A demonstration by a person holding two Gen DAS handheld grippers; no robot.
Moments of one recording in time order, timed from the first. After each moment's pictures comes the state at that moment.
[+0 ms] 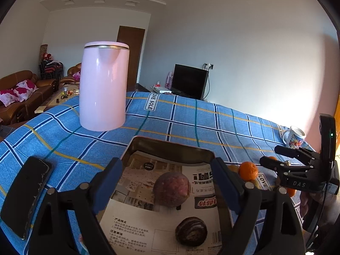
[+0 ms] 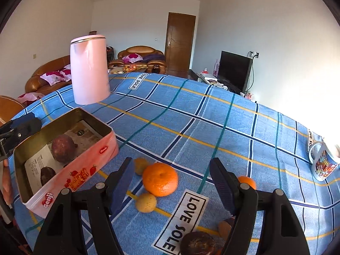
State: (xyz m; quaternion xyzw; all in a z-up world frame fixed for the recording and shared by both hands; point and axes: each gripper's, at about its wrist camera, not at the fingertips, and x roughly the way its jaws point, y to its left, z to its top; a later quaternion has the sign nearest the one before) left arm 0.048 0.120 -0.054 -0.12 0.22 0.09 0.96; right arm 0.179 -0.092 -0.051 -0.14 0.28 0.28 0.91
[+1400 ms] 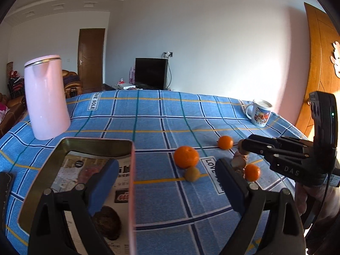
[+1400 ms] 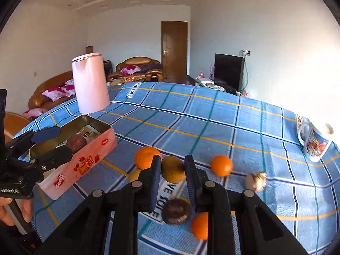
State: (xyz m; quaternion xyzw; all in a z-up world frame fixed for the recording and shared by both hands) left arm 0.073 0.005 -0.050 -0.05 0.25 -0.03 0.97; right arm 0.144 -0.169 -0.044 -0.07 0.27 0.28 0.92
